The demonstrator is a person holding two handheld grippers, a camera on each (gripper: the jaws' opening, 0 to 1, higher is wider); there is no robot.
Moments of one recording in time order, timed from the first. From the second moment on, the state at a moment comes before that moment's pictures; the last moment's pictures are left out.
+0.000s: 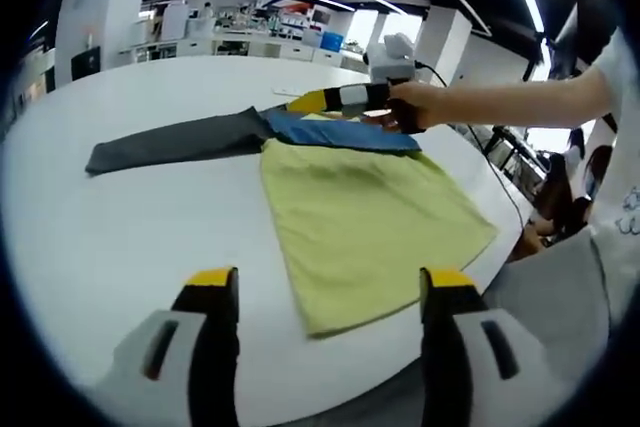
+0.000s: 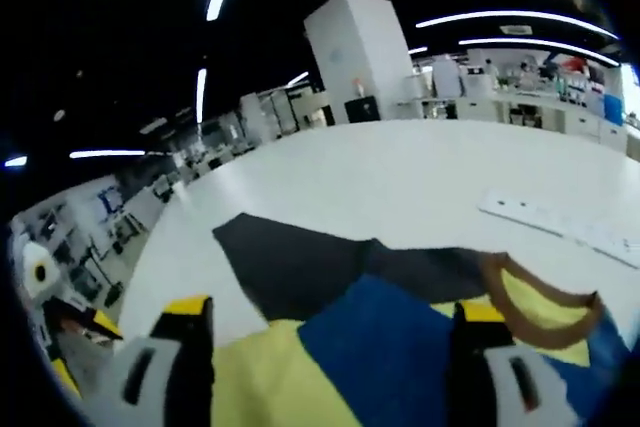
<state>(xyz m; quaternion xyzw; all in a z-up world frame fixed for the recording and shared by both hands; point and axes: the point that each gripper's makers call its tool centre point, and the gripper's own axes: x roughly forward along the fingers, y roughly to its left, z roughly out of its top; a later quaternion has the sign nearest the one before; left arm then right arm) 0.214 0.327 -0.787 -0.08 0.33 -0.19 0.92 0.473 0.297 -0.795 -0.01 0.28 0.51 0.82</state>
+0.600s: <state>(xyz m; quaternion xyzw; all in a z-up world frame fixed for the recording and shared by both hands) 0.224 0.335 -0.781 -0.08 0.32 -0.18 0.93 0.447 0.217 -0.763 -0.02 0.26 0.52 0.81</state>
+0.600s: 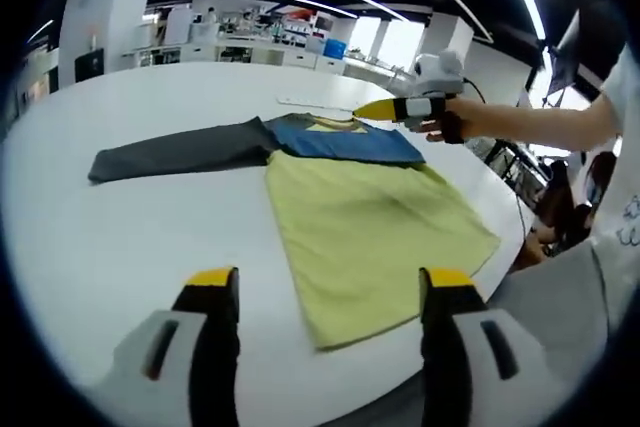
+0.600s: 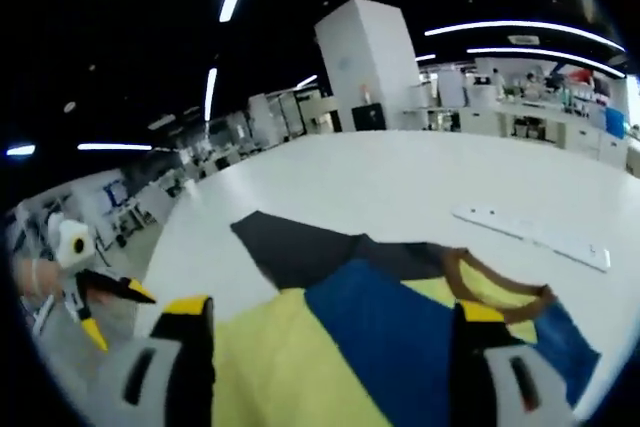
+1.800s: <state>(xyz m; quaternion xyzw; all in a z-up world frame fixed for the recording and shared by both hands) 0.297 0.411 -0.784 -0.11 0.31 -0.17 0.93 0.427 0.044 -0.746 0.02 0.26 0.40 0.88</state>
